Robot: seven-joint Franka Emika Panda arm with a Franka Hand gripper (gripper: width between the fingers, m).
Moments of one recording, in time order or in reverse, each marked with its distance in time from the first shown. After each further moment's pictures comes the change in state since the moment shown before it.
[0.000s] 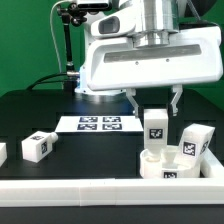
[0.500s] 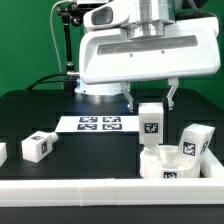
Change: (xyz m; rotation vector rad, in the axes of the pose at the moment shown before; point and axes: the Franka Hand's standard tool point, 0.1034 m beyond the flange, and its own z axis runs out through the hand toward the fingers) arm 0.013 0.007 -0.010 0.002 -0.011 0.017
